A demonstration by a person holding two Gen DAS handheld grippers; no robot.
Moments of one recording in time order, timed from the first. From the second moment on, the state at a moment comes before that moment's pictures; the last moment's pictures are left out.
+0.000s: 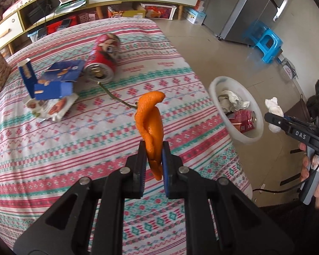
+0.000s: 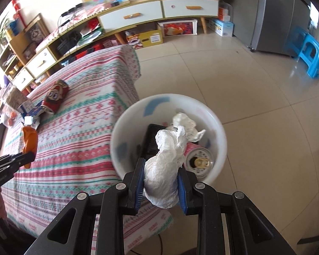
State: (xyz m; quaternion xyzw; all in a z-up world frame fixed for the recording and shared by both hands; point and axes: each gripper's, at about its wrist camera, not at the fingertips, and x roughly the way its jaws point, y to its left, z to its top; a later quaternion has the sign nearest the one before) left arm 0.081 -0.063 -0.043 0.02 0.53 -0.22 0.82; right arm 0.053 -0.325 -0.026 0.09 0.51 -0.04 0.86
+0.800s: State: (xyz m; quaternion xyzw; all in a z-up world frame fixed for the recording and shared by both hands) left arm 0.080 -0.103 -0.042 0.05 0.52 -0.24 0.82; right arm 0.052 -0.342 -0.017 0.11 0.50 -0.05 0.86
